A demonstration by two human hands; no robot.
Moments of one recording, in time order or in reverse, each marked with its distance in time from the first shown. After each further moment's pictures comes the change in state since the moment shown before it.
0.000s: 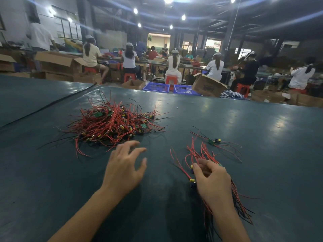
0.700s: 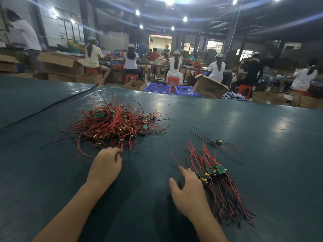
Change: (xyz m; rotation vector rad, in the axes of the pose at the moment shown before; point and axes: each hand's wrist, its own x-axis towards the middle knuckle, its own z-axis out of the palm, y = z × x) left_hand 0.008 -0.063 0.006 -0.026 -0.076 -0.287; right_hand -0.025 -0.002 0.039 -0.244 -0.331 -0.029
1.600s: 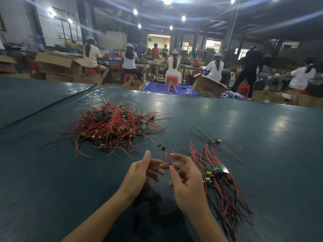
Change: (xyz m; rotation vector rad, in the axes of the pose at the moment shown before) left_hand -0.040 0.095 0.005 -1.029 -0.421 -0.318; right_hand -0.011 -0.021 -0.009 0.626 0.097 -0.355
